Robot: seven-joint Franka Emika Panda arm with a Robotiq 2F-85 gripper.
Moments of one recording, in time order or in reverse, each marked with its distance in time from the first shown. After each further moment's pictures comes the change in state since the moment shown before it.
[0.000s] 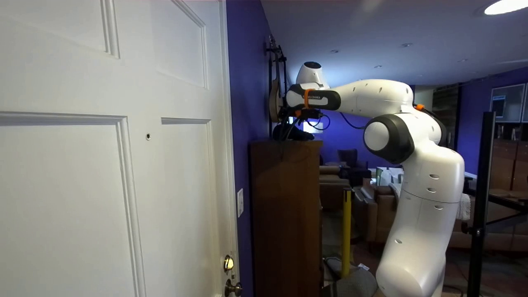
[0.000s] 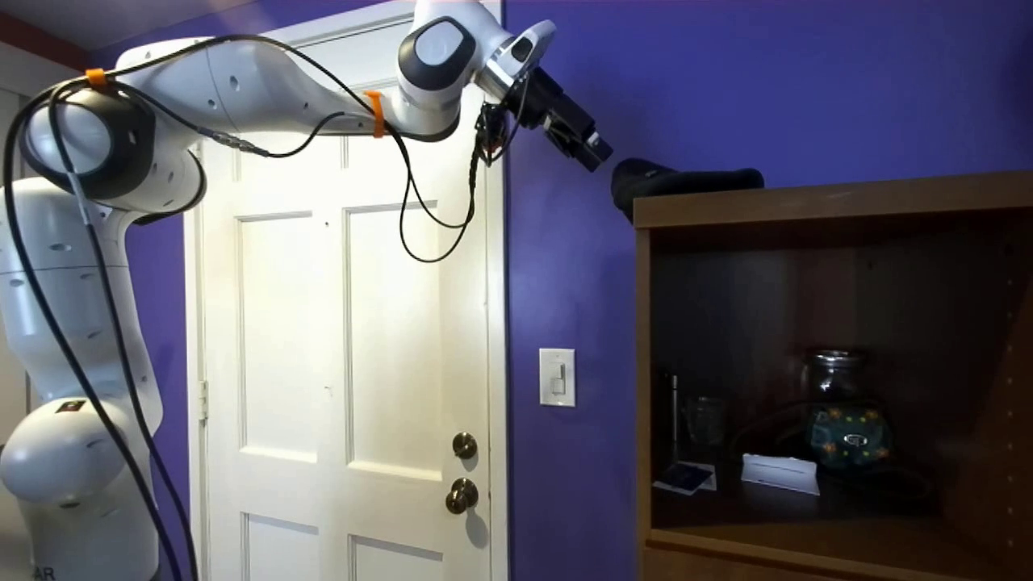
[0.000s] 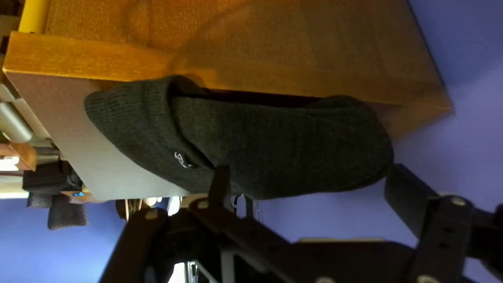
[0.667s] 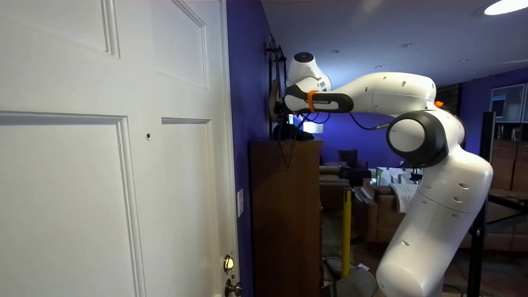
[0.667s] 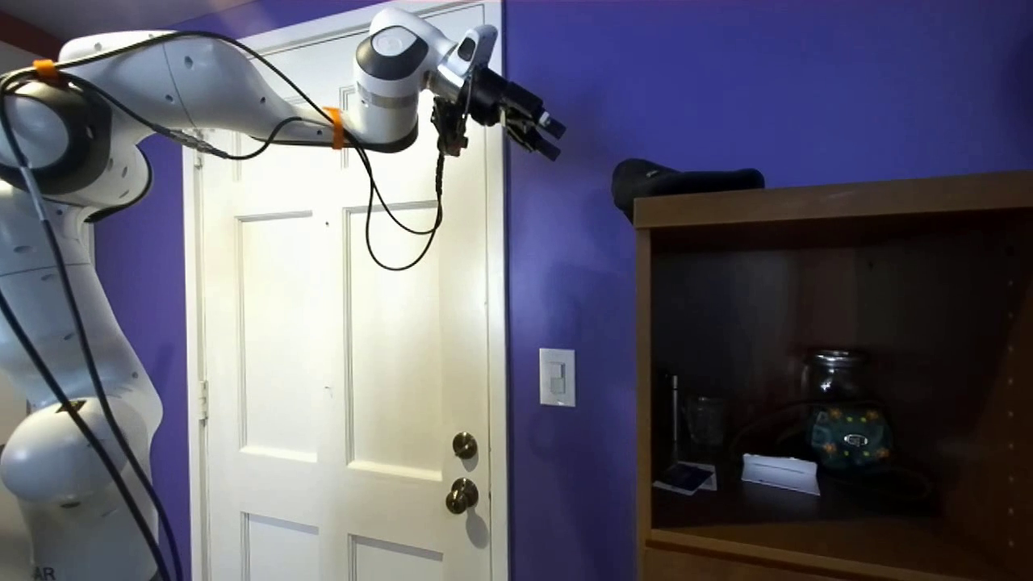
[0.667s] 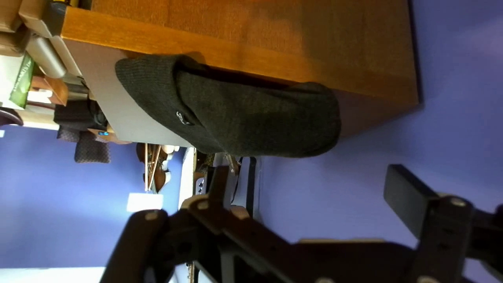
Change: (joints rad) arm 0.004 -0.165 0.155 -0.139 -0.336 -0.006 0.188
